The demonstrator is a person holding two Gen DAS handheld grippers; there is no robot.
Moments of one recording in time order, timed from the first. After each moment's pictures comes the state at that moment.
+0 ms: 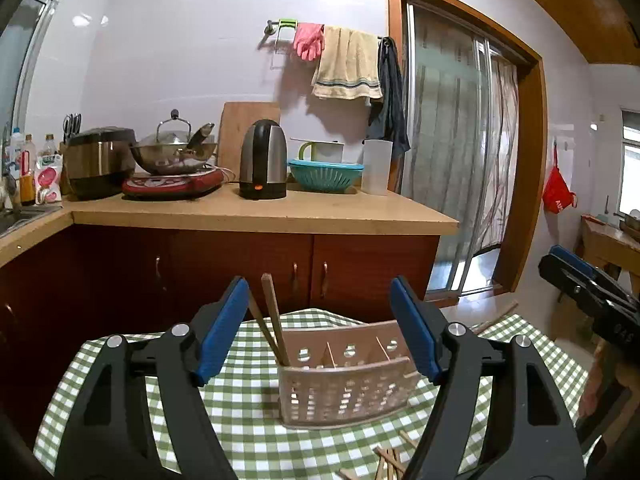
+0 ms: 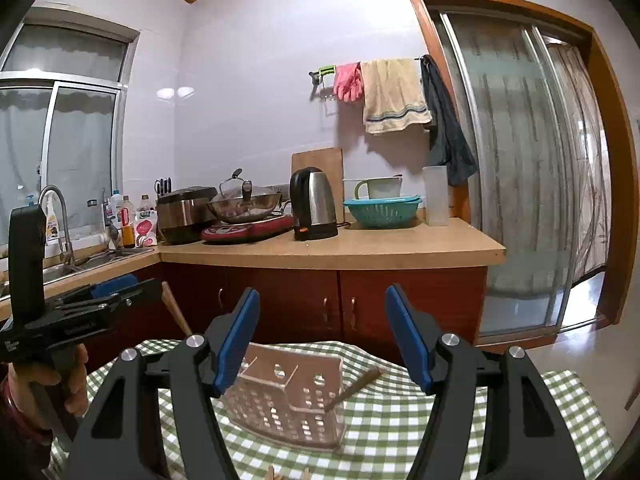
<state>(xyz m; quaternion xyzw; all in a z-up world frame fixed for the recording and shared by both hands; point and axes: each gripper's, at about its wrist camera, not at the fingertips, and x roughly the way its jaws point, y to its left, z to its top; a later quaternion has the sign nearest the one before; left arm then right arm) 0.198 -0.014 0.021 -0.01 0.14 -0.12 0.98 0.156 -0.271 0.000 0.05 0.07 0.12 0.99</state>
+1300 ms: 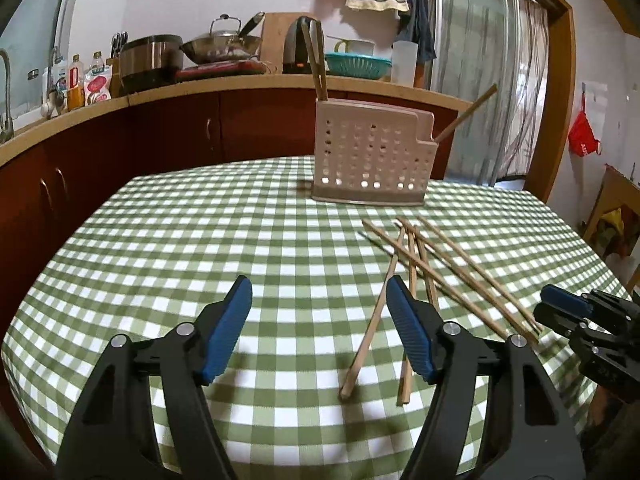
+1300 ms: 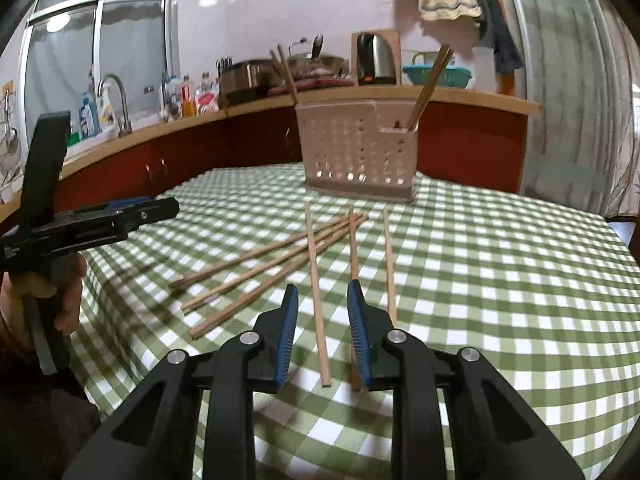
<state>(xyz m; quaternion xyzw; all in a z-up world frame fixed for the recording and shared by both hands) 0.041 0.011 -0.140 -0.01 0.28 -0.06 0.96 0.034 -0.235 -0.180 0.00 0.27 0.22 0.94</state>
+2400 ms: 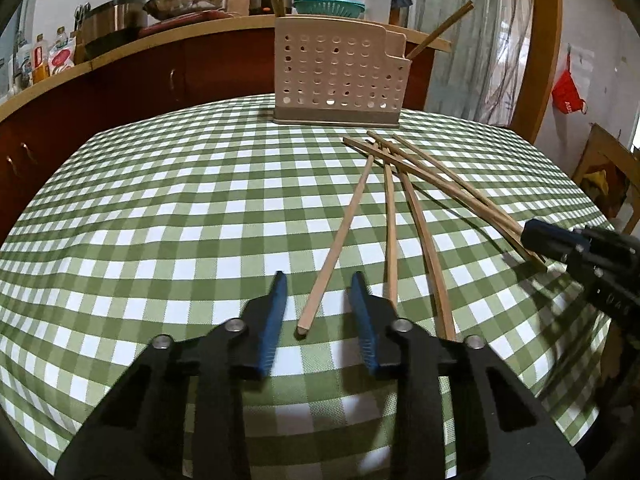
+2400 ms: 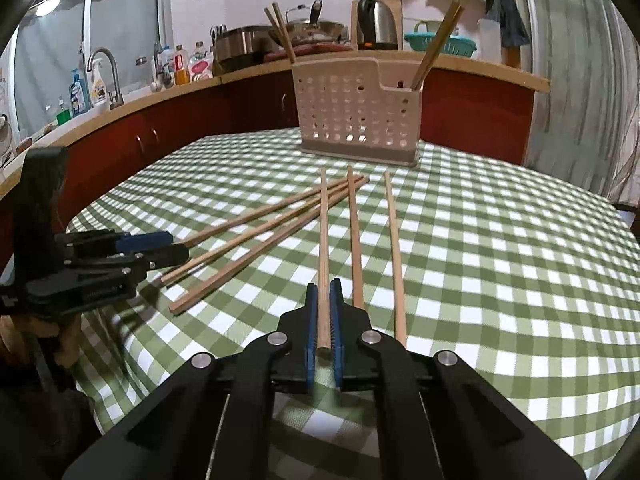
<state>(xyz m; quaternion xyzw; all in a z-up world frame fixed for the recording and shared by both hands) 0.046 -0.011 -0.193 0.02 0.36 -0.11 0.93 0.045 -0.228 -0.192 -0.01 0.30 0.21 0.93</state>
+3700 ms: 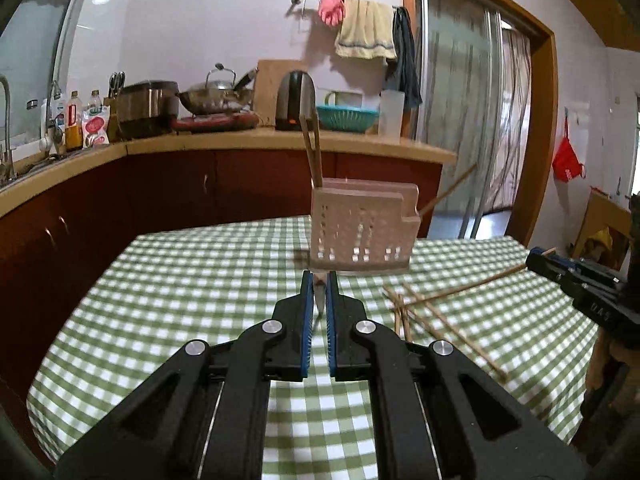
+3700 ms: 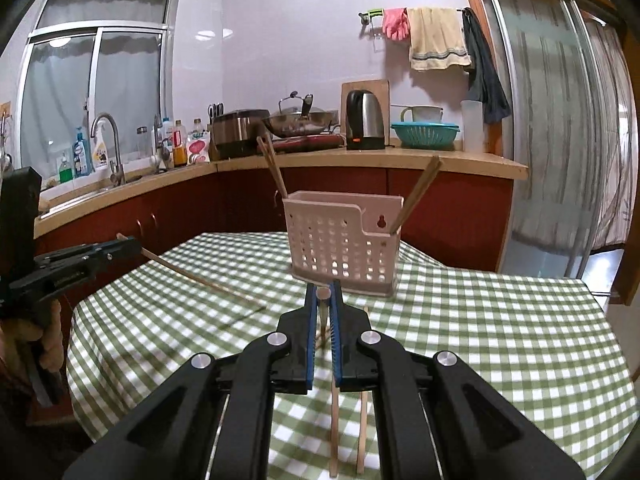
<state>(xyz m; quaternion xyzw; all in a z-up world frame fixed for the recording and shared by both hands) 0.035 0.028 -0.058 -0.01 0.21 -0.08 0.98 0.057 -0.240 -0.084 0.01 0.18 0.19 0.96</state>
